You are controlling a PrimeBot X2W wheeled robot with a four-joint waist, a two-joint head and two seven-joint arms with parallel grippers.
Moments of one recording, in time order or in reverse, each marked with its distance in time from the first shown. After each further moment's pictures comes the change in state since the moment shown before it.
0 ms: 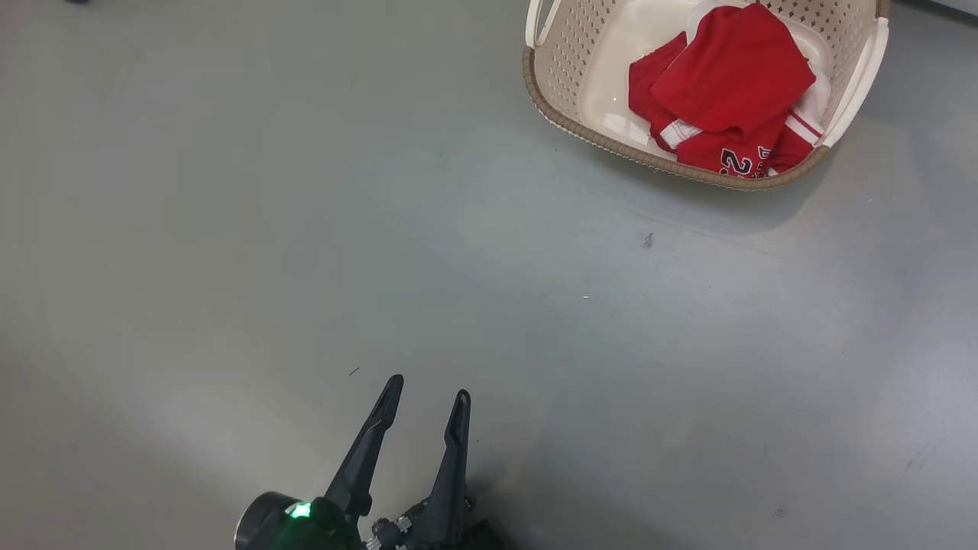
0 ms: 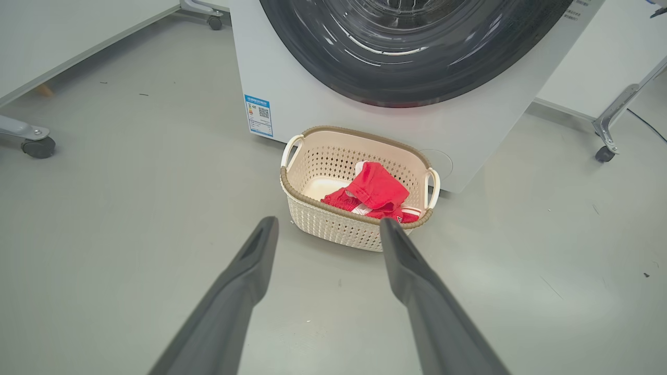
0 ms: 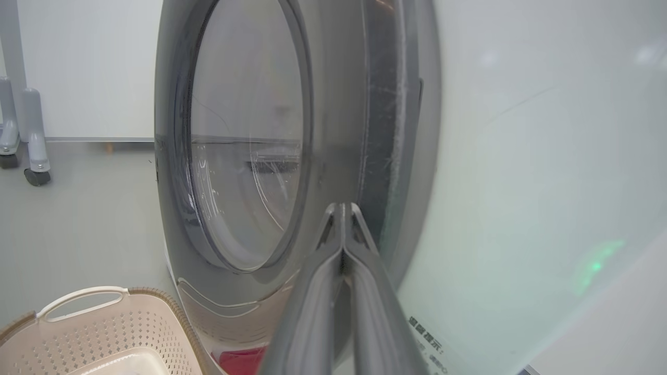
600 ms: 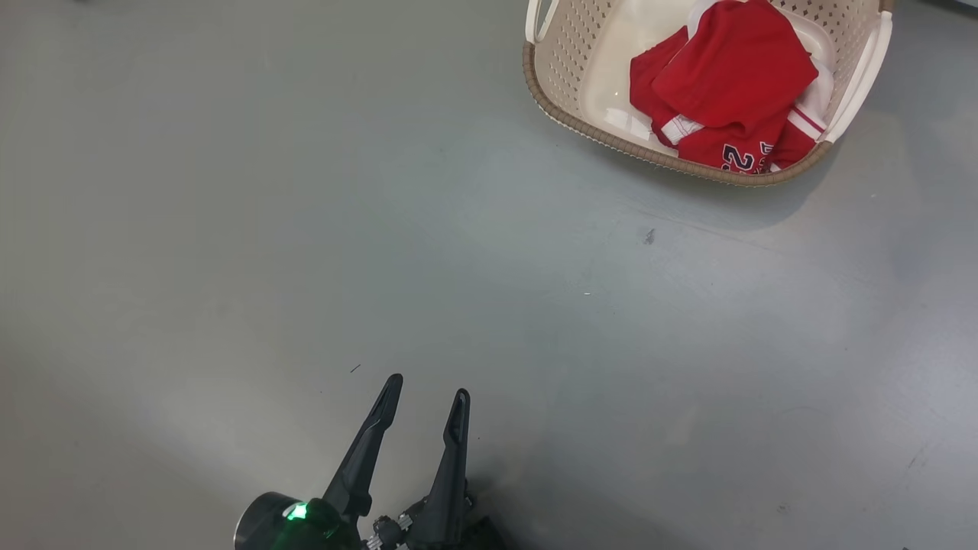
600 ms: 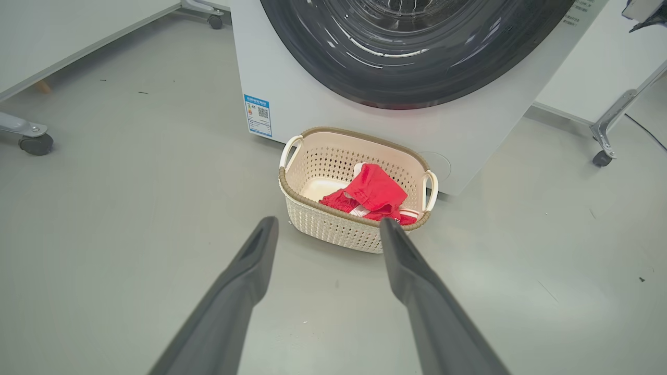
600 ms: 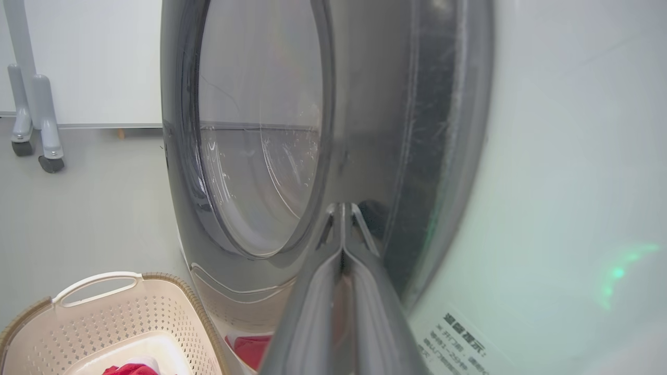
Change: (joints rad) left arm 0.010 0.000 0.001 -0.017 -0.011 0.000 0.000; right arm -0.060 0.050 0.045 0.086 -0.009 0.011 0.031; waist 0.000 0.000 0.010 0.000
